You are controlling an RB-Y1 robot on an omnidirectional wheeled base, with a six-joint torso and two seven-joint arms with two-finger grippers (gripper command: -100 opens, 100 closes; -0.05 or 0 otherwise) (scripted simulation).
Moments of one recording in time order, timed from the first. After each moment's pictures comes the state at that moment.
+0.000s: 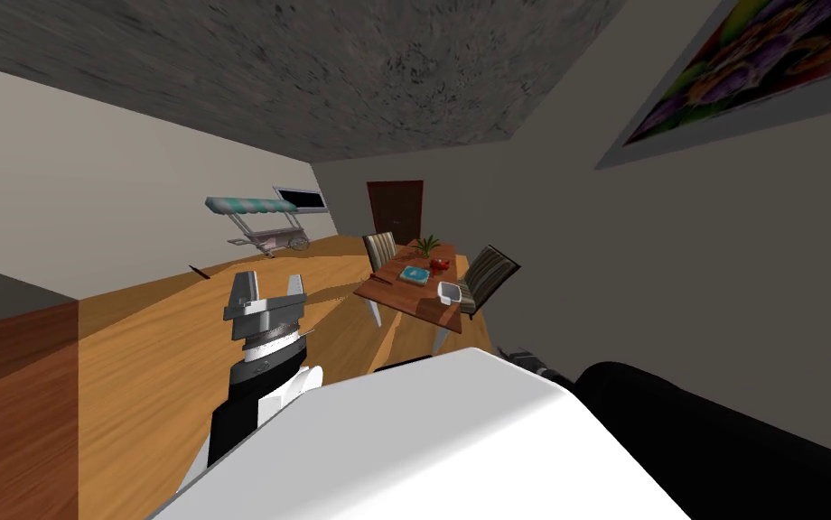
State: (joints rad) left arm 0.55 -0.01 0.03 -2.33 0.07 -0.57 0.06; right arm 0.88 -0.84 -0.02 -1.51 0.13 -0.13 0.71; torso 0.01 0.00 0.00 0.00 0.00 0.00
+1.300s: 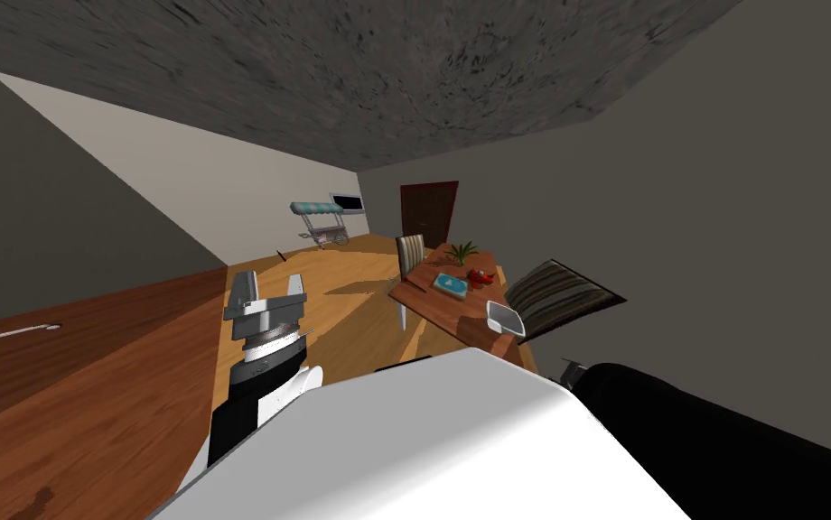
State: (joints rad) left arm 0.55 -0.01 0.03 -2.33 0.07 -0.57 0.06; right arm 0.93 -1.18 0.07 -1.22 0.25 -0.22 0.85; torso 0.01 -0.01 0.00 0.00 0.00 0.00
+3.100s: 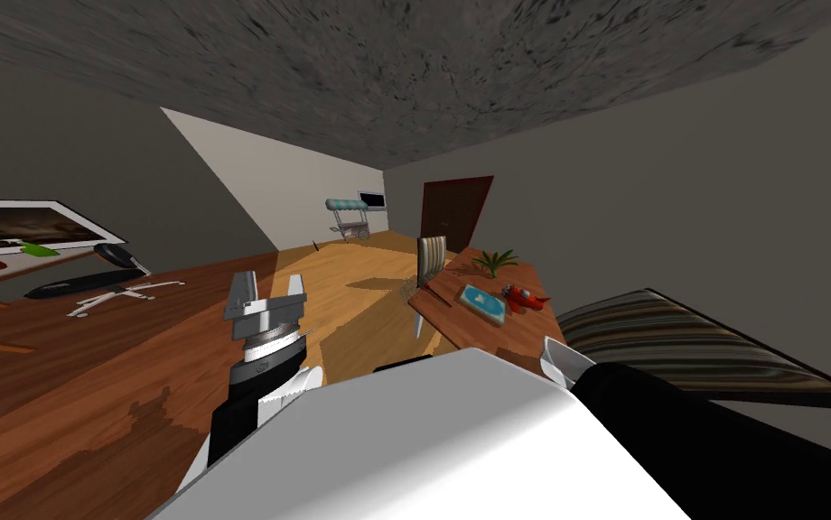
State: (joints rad) left arm 0.55 -0.01 0.03 -2.33 0.07 -0.57 0.06; right arm 0.90 -1.26 0.20 -1.11 0.36 -0.29 0.91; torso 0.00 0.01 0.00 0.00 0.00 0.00
